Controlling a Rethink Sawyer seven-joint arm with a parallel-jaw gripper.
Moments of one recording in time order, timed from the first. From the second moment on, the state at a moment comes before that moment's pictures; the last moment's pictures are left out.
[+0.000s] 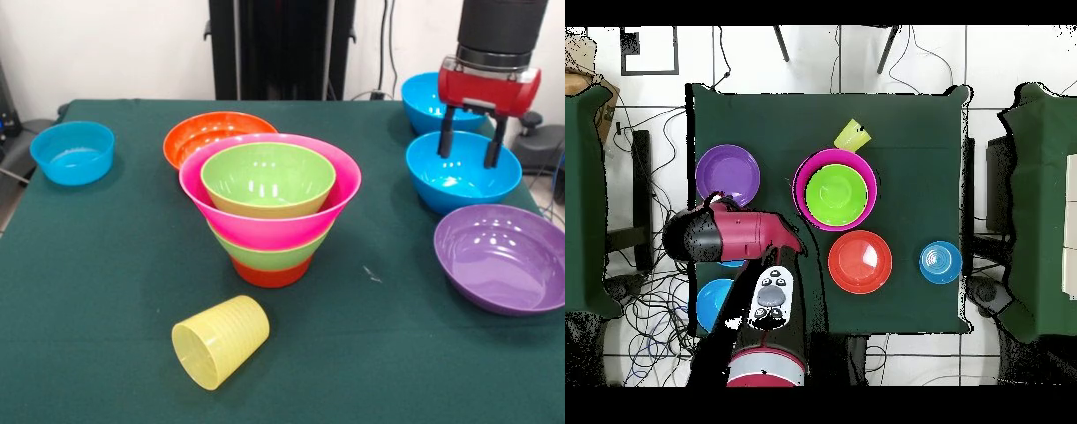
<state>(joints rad) 0.13 -0.64 -0.08 1.72 0.10 0.30 2.33</state>
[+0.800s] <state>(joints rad) 0.13 -0.63 -0.13 1.66 0.10 0.43 2.33</state>
